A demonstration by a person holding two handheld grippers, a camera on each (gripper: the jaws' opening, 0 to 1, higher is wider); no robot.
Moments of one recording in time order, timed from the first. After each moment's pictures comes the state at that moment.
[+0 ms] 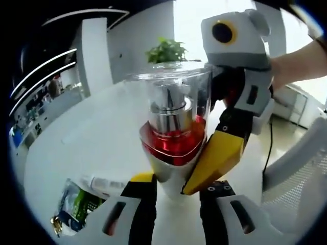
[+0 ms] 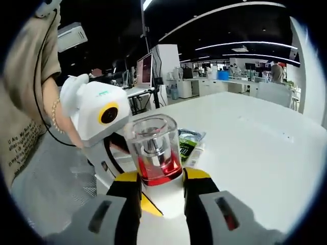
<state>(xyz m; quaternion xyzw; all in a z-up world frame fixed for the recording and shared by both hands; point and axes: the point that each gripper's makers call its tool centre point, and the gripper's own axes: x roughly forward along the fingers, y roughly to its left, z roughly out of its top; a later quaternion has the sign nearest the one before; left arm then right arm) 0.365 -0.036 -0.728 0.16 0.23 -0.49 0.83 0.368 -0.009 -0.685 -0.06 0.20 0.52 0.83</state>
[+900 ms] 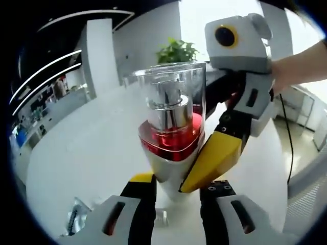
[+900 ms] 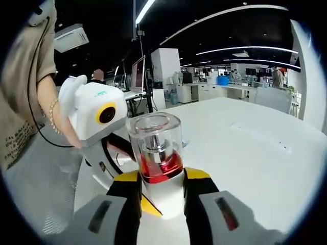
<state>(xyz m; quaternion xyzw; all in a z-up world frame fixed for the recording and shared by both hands) 0.431 -0.048 -0.728 0.16 0.23 -0.47 0.84 0.433 -0.020 -0.686 -0.06 0.17 0.53 0.83</state>
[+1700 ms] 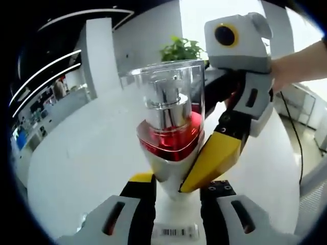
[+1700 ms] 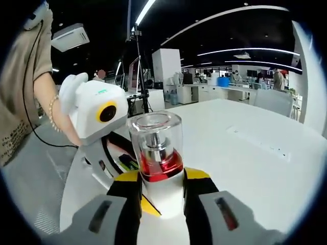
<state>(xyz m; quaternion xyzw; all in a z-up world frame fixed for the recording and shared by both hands) 0.468 -0.050 -0.729 0.17 0.23 -0.47 0.84 0.467 -0.020 -0.684 -0.07 0.17 0.53 0.83</state>
